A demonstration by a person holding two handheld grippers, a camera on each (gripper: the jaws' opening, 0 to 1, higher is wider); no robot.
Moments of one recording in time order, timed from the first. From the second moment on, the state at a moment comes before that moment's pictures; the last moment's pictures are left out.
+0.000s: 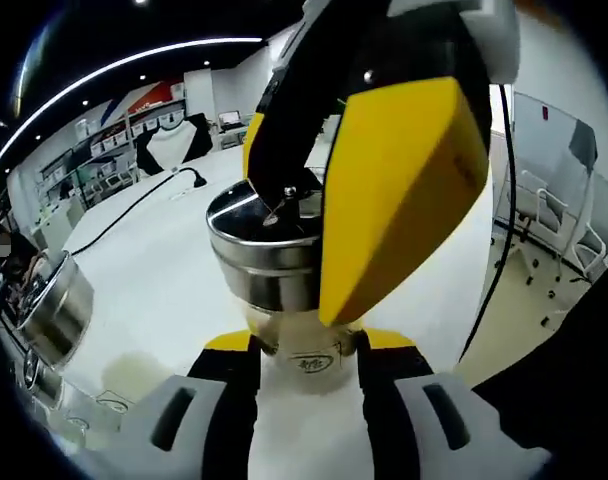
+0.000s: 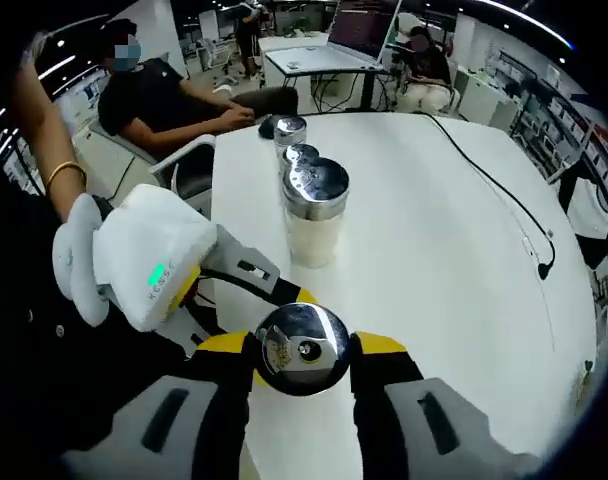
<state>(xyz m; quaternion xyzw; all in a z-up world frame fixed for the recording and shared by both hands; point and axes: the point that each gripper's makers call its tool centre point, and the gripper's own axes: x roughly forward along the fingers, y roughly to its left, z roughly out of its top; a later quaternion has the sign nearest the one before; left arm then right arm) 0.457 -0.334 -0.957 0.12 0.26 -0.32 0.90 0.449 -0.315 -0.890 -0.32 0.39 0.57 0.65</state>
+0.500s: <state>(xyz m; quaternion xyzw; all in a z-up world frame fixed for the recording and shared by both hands) 0.439 -0.309 -0.952 0.11 0.26 -0.35 0.89 0.452 -0.306 -0.891 -0.39 0.35 0.62 0.58</state>
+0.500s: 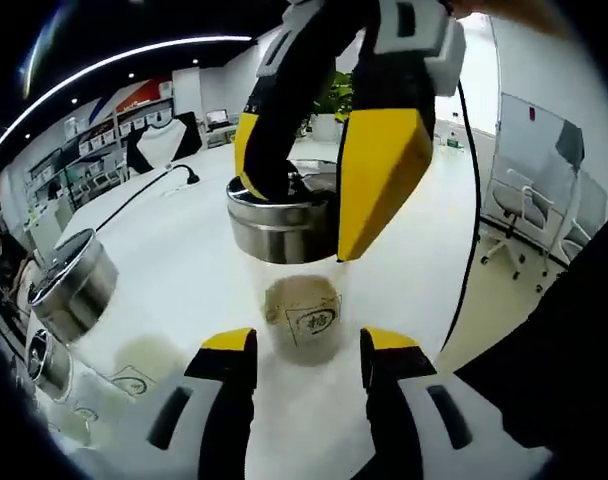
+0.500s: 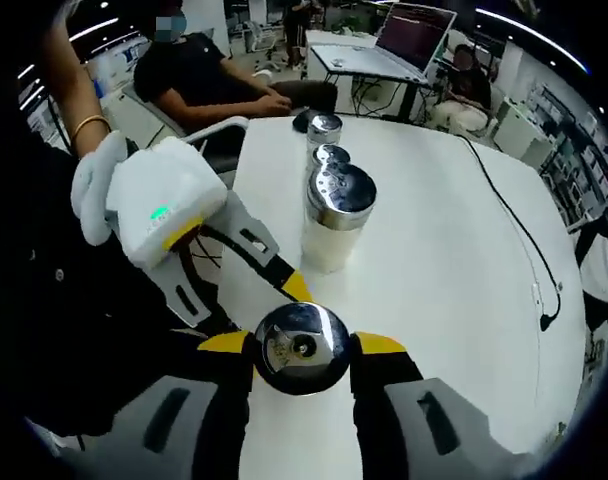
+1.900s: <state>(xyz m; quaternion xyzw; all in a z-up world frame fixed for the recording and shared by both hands) 0.289 -0.145 -0.909 0.06 0.20 -0.18 0.96 0.452 -0.296 -0.890 -0.48 0.35 0.62 0.51</state>
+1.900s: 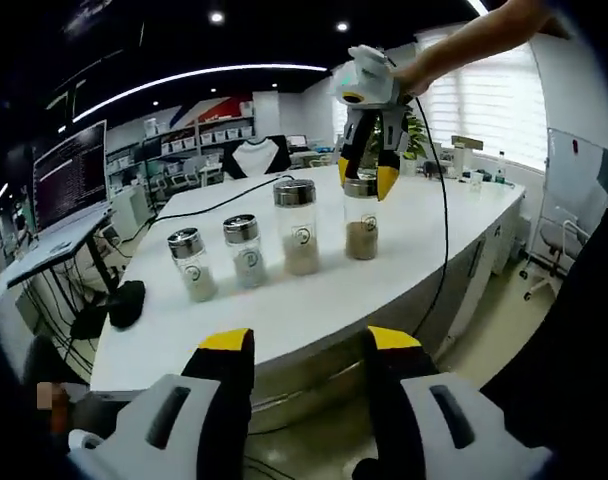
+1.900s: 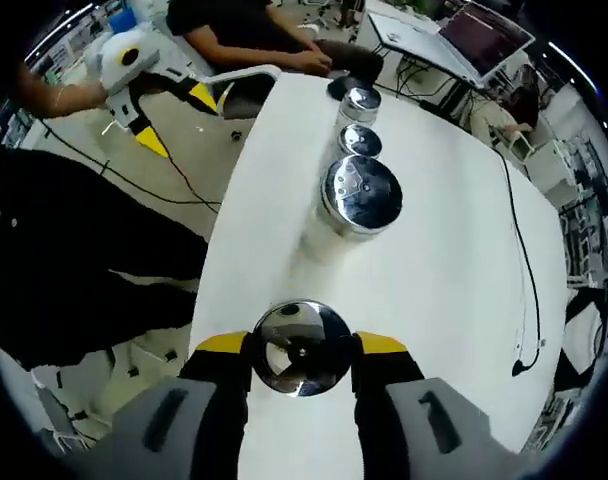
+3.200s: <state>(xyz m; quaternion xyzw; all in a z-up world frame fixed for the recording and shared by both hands) 0.203 -0.108 -0.899 0.03 0.17 -0.09 0.98 0.473 -0.287 -0.909 -0.53 0.33 0.61 0.48</state>
